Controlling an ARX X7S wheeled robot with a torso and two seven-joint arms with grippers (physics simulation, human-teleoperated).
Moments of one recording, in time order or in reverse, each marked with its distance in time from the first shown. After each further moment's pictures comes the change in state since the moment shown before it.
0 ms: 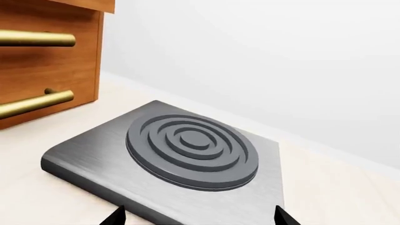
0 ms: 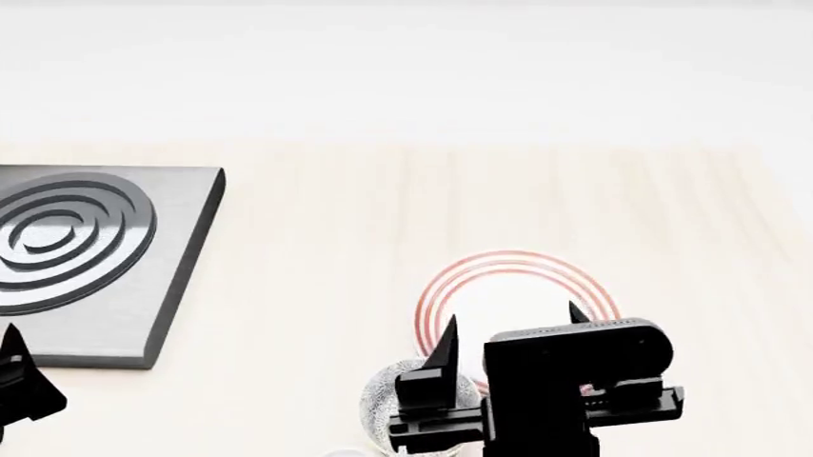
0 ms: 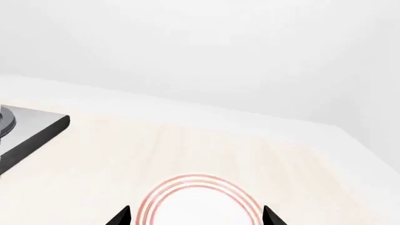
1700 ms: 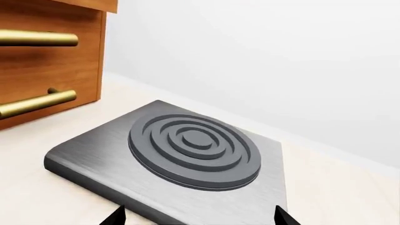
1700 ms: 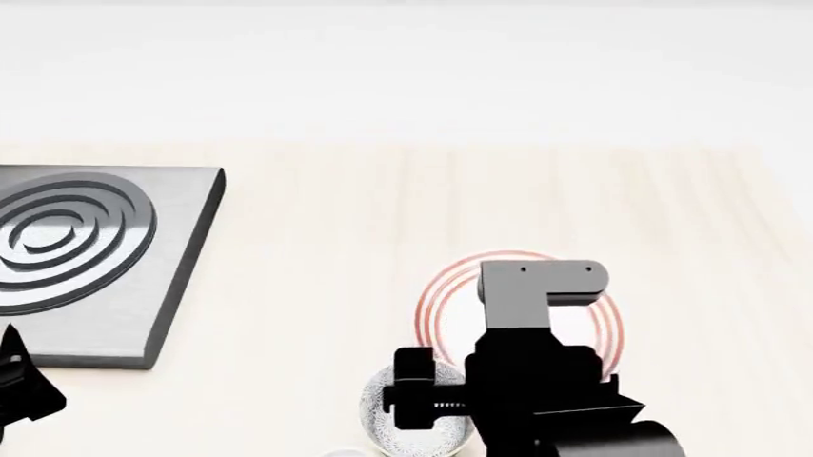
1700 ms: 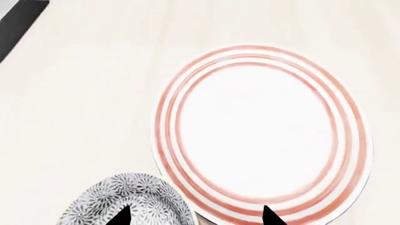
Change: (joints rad) left arm 0.000 -0.015 0.021 -0.009 -0.017 0.015 -0.024; right arm 0.437 -0.117 0.119 0.664 0.209 0.406 -0.044
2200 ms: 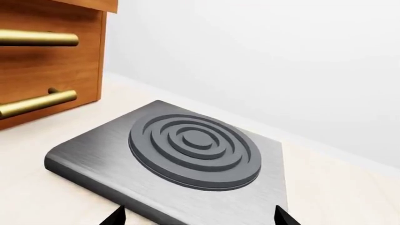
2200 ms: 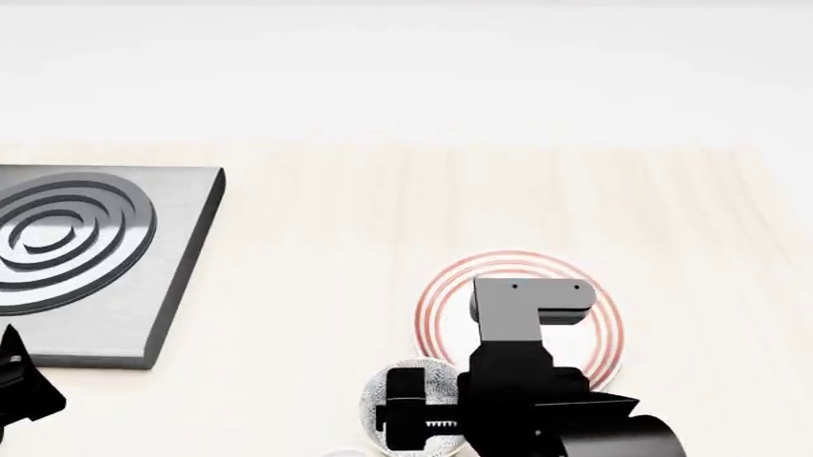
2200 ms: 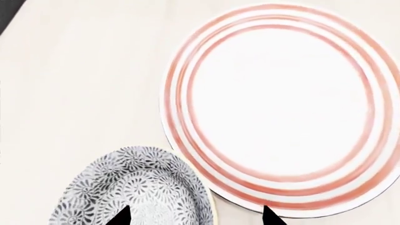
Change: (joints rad) left arm 0.000 -0.005 0.006 -0.004 -0.005 0.006 -0.004; right arm 0.021 0.004 -0.006 0.091 0.051 0.028 -0.014
